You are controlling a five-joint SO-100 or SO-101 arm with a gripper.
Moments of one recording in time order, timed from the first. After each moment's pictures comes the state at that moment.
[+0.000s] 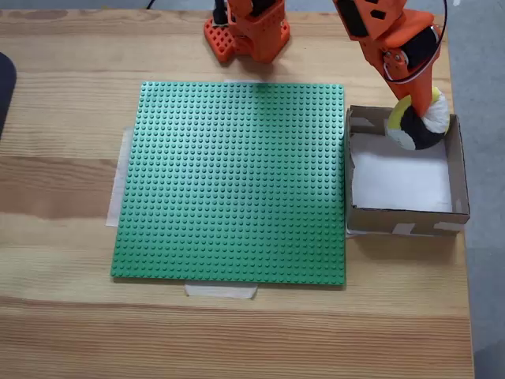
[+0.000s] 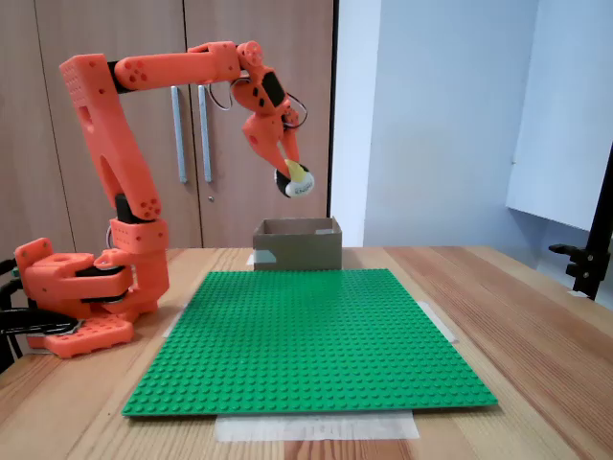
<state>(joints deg) -49.1 106.3 83.6 63.5 4.1</state>
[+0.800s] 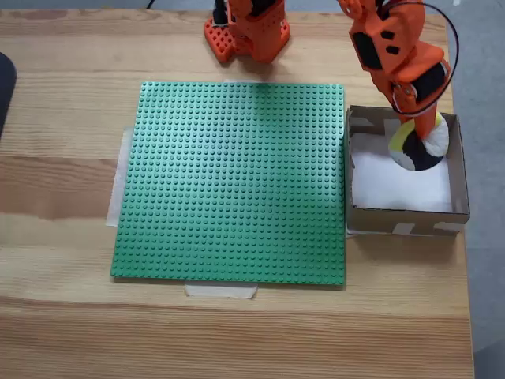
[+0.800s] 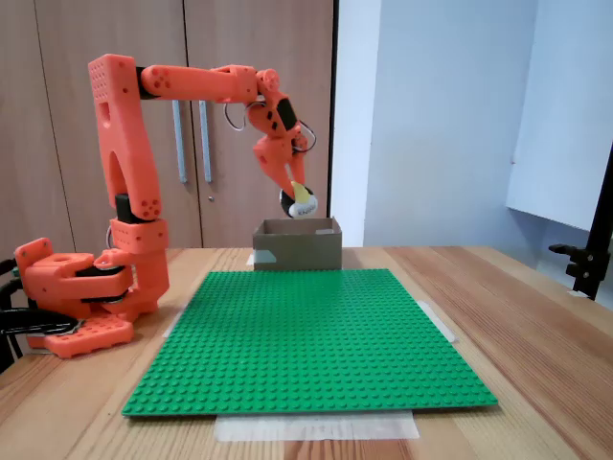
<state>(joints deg) -49.1 95.4 81.6 60.9 5.5</state>
